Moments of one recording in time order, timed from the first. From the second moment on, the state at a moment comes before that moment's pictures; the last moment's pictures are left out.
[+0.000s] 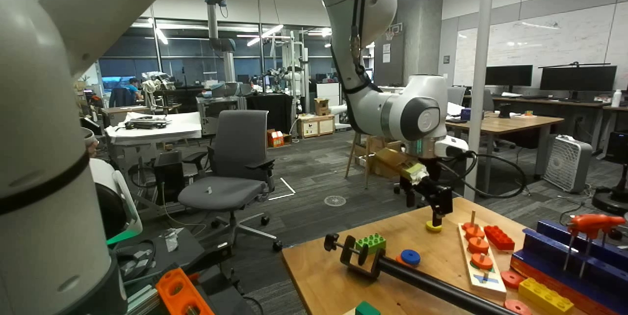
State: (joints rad) arm 0.01 0.75 -0.05 -1.83 0.04 2.66 0.29
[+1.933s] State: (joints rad) arm 0.00 0.95 -0.06 -1.53 0.04 2.52 0.29
